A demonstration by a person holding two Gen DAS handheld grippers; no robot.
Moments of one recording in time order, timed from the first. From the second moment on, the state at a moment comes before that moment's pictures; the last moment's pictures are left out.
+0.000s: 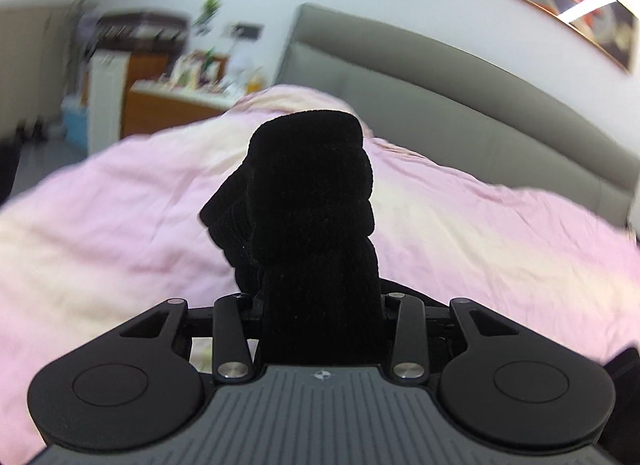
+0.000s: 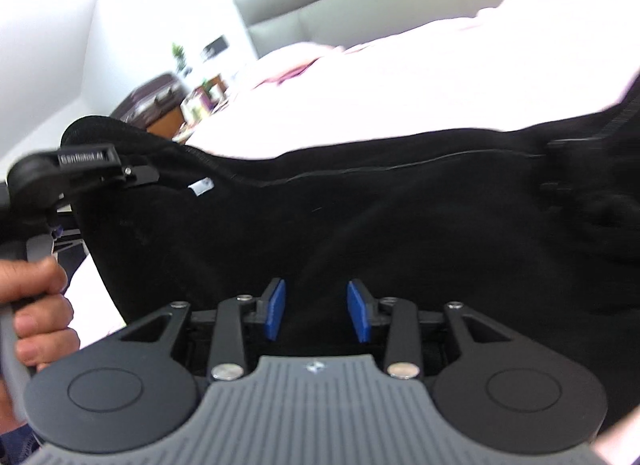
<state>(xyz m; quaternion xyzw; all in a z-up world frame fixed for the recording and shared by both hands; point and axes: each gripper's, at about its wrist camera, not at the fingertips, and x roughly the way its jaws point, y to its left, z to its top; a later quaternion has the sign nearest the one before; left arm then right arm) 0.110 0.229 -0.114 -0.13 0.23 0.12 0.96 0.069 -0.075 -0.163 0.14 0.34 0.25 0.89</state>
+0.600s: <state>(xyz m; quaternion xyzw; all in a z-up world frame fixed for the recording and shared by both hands) 0.090 0.017 -0.241 0.48 0.24 -0.06 0.84 0.086 -0.192 -0.144 0.19 0.31 0.16 0.92</state>
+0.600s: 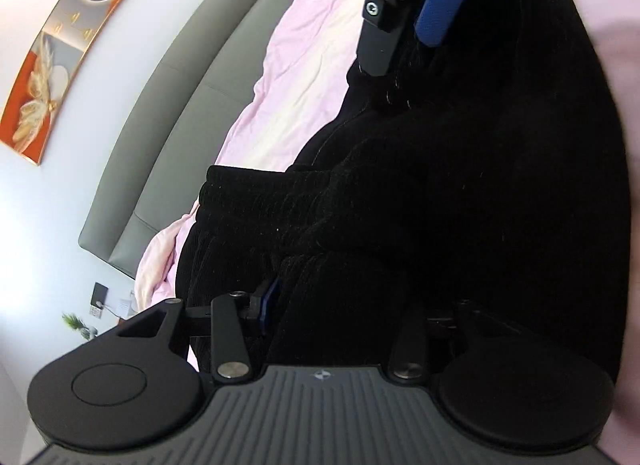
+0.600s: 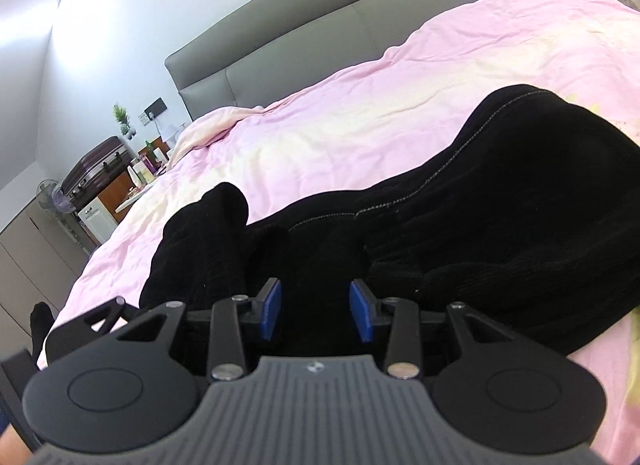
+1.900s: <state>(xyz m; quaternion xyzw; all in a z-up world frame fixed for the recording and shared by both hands) 0.162 0.154 -0.180 0.02 0.40 0.03 0.92 0.140 -0.057 -0.131 -0.02 0.32 0.29 0.90</state>
